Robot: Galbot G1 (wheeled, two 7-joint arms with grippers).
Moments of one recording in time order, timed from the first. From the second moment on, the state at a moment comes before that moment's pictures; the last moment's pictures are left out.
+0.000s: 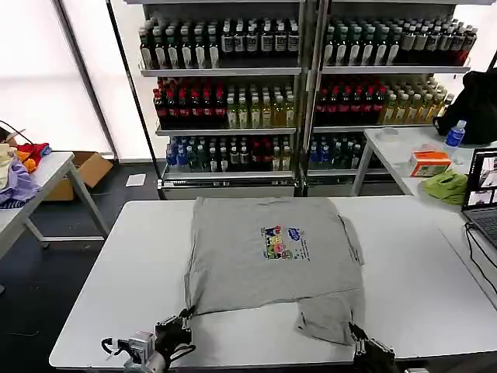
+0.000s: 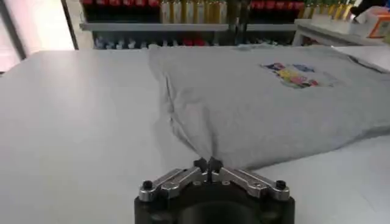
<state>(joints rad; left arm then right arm) 1.58 -1.29 -0.45 -2.13 -0.28 0.56 -0.02 -1.92 1.13 0.64 2.29 0.51 -0.26 0.07</state>
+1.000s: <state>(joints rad) 1.81 -1.27 -0.57 -2.39 -0.31 0.57 -0.01 -1.98 1.10 0.69 2.35 0.63 -0.11 0.07</state>
